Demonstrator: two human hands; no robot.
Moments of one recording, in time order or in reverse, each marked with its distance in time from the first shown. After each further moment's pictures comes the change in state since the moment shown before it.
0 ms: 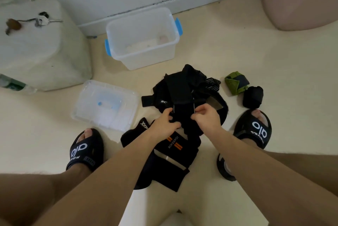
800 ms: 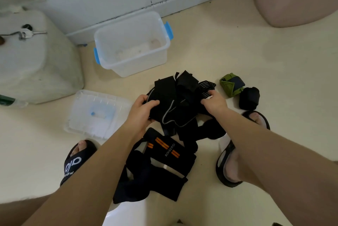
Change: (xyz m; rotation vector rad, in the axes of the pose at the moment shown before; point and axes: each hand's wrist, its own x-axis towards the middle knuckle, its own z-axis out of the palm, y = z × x) left_hand 0.007 0.039 -0.050 -0.704 0.216 -0.009; right_hand 0.074 -0.027 -0.042 -0.071 0.022 0.066
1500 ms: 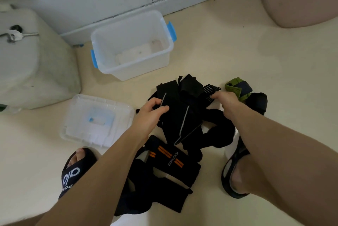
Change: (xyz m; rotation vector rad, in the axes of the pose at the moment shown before) left_hand 0.020 0.008 0.005 0.256 -0.103 0.083; right_hand 0.061 -0.006 -0.012 0.459 0.035 0.301
